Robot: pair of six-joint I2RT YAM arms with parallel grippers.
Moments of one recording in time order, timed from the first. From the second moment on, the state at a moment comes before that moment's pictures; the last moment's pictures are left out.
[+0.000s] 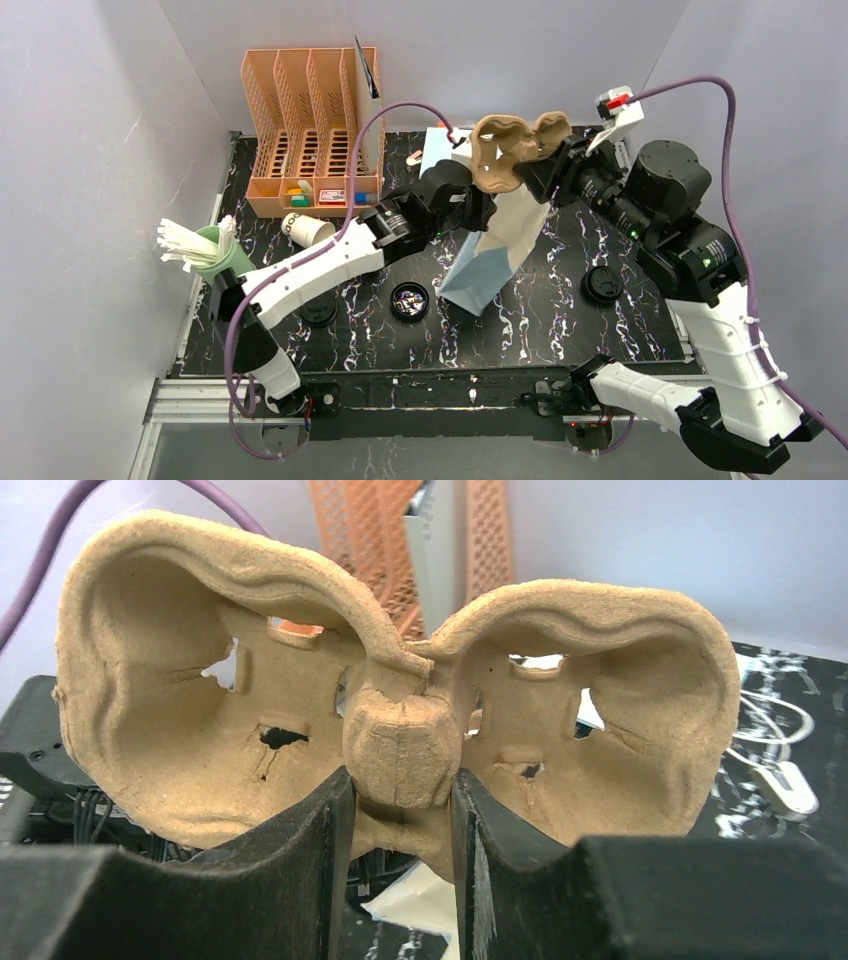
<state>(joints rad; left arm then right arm) -1.00 1.64 1.60 -0.35 -0.21 -0.42 0.60 0.99 1.57 -0.67 -0.03 0.27</state>
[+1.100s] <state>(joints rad) -0.70 1.38 1.25 -0.11 0.49 -0.59 0.60 1.18 1.61 -0.73 -0.56 0.36</state>
